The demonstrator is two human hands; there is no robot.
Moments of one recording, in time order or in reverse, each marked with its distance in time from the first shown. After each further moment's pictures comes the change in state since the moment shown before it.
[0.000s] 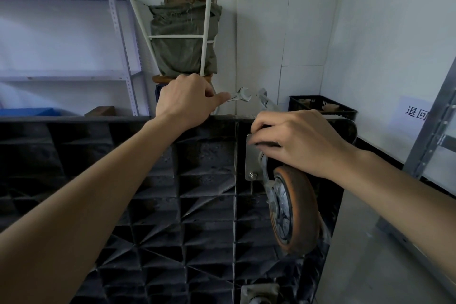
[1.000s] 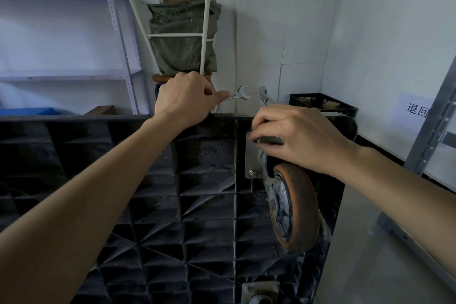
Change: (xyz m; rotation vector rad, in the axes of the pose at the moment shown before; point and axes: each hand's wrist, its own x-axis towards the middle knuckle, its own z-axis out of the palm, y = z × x) left_hand 0.000 -0.001 0.001 0.017 0.006 0.010; right_hand -0.003 0.006 0.001 0.102 0.013 0.016
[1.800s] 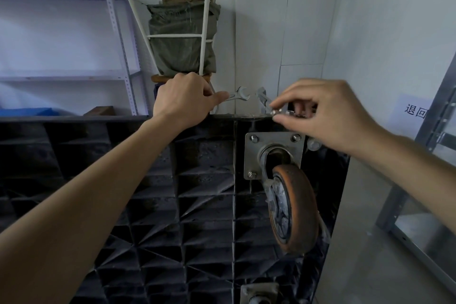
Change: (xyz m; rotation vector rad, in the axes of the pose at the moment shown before) left_hand 0.000 0.001 -0.001 -0.016 0.004 -0.010; right_hand -0.003 0.018 -0.033 0.260 0.168 0.235
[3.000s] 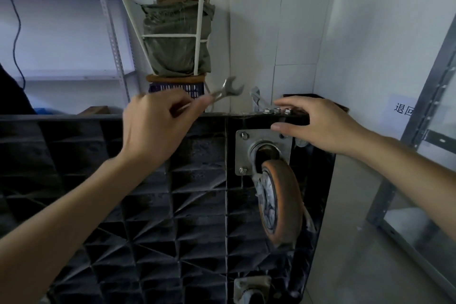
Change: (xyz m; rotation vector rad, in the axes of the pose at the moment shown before) left_hand -0.078 -0.002 -0.027 -0.273 0.318 0.175; right_hand -0.018 0.023 -0.004 -0.077 -0.230 0.403
